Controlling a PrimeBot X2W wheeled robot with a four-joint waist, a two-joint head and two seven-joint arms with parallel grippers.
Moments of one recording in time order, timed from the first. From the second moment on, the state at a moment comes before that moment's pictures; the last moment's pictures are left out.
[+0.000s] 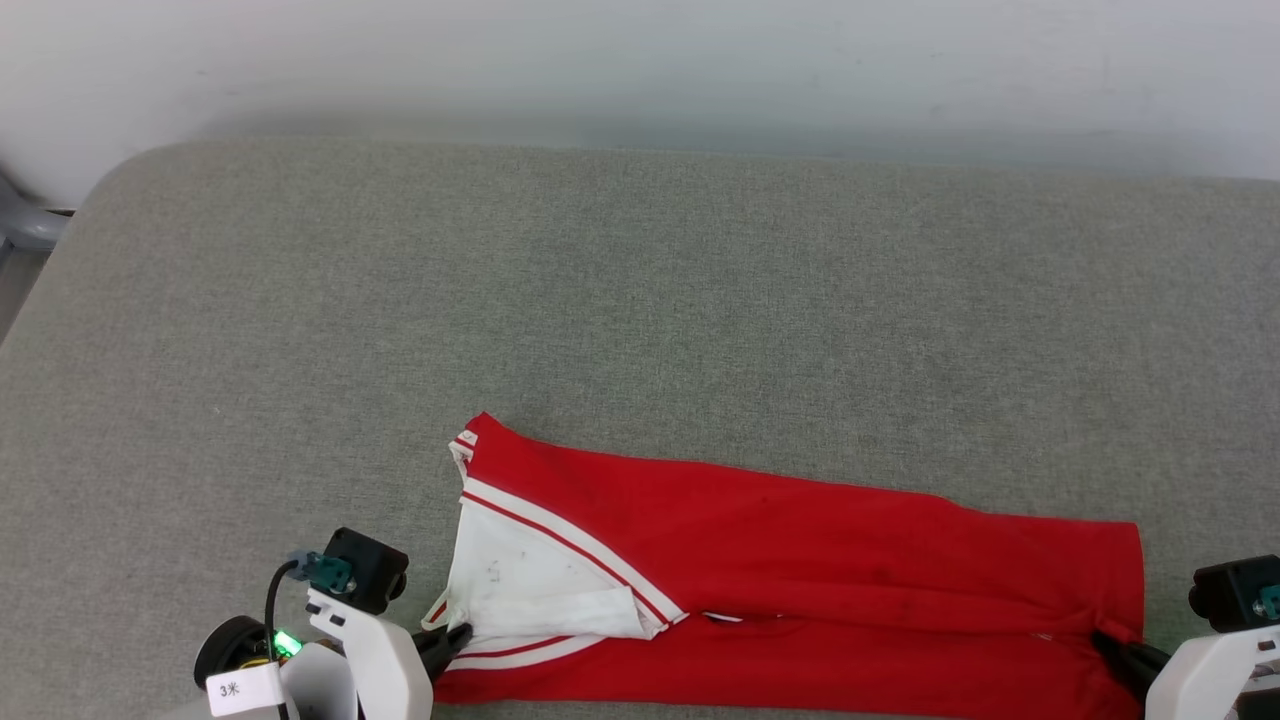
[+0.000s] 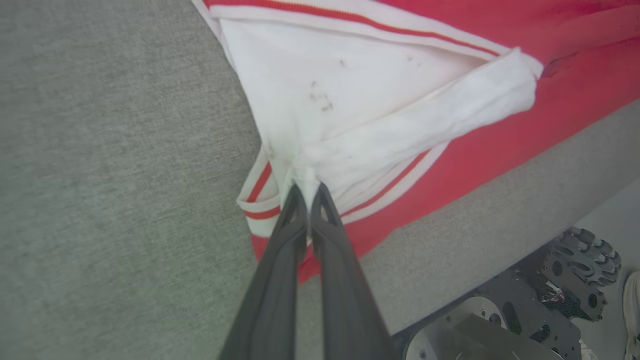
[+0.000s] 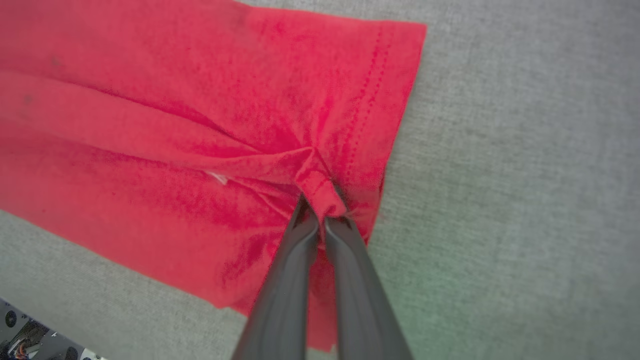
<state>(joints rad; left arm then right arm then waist) -0.55 0.84 -1.26 0.09 -1.19 0.13 0.07 0.02 -0.52 0.17 0.21 0.56 0.13 0.39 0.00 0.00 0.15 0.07</state>
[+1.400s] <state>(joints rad) -0.08 0.50 -0.41 -0.01 -0.55 0.39 -0.26 -0.05 -0.62 0.12 0.26 0.91 0.13 0.66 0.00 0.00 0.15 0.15</state>
